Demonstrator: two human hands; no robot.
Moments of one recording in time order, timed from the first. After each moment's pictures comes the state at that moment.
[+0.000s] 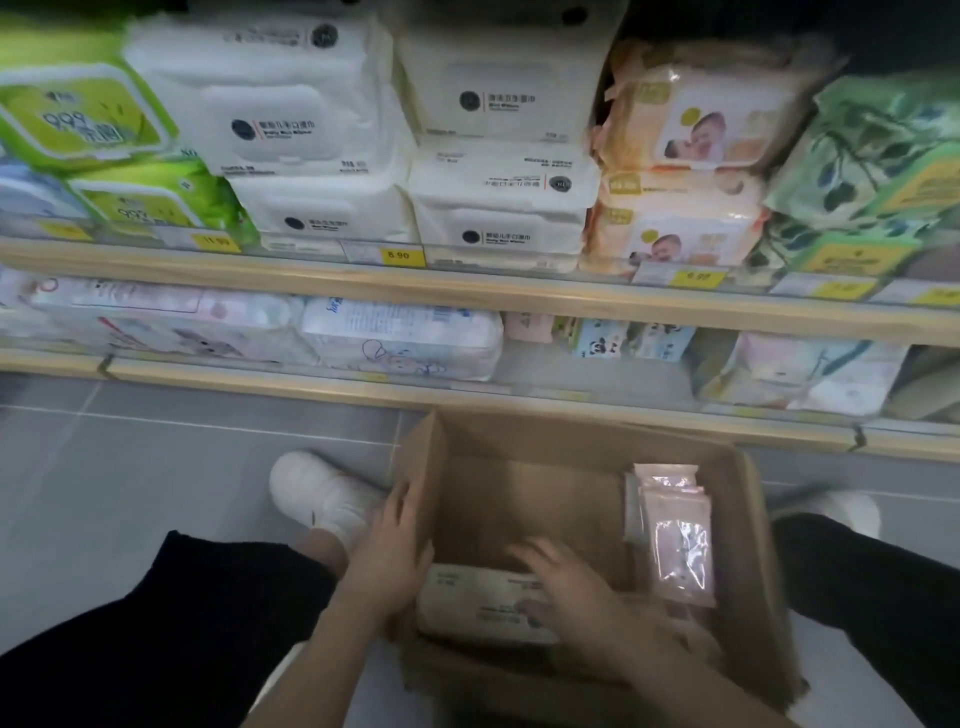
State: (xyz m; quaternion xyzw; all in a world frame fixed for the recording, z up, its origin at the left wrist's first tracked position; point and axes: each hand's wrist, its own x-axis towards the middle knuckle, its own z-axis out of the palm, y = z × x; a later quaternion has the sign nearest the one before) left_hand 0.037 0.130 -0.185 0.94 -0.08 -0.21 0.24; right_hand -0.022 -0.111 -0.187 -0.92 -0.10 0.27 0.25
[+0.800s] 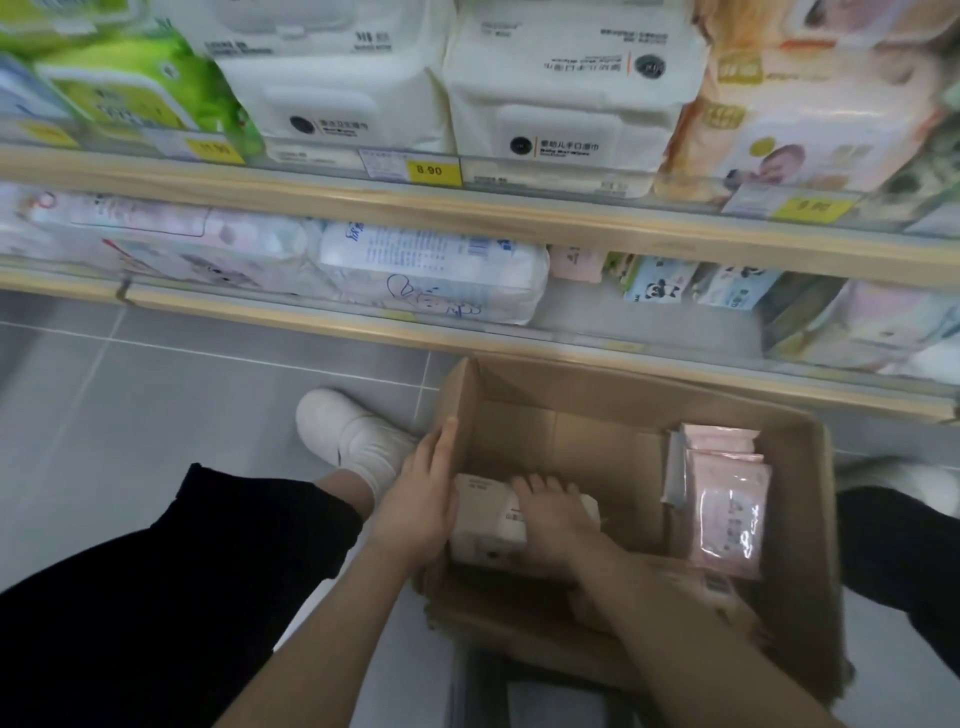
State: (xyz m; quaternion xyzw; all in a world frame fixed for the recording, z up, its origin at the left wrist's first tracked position) left_hand 0.043 0.127 -0.194 0.94 -0.10 -0.18 0.27; right_hand 0.025 -0.065 -0.251 -0.92 -0.10 0.35 0.13
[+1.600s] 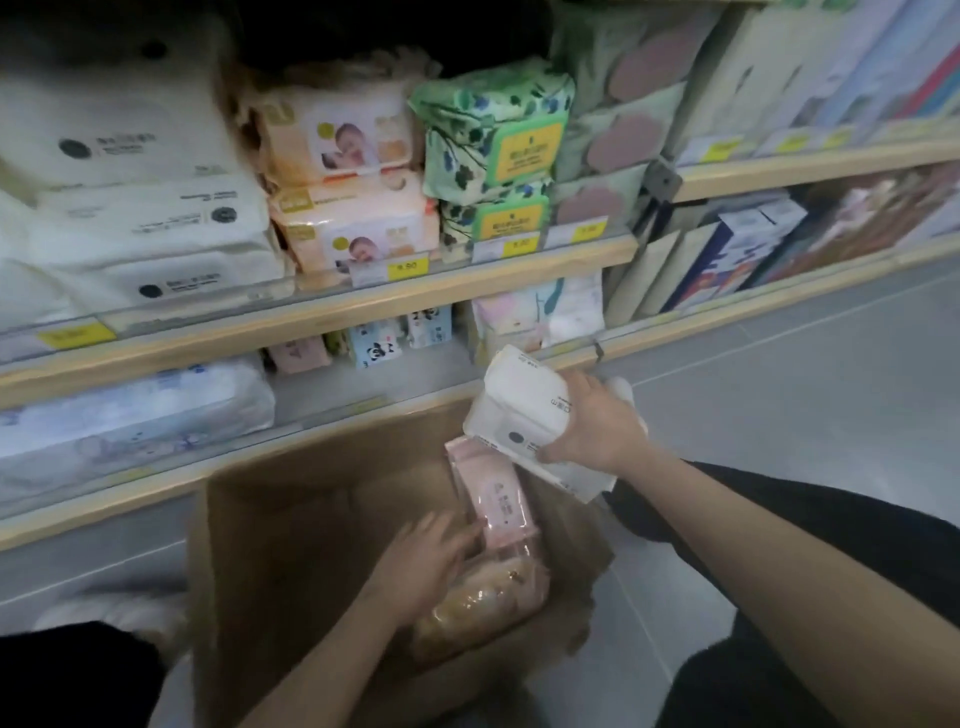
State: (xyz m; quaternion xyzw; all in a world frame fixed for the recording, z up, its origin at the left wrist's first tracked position) left_hand 0.007 -0.061 -0.179 0.81 -0.54 -0.18 0.09; right_hand -0.037 -0.314 -0.057 -0.93 0.29 0.10 0.19
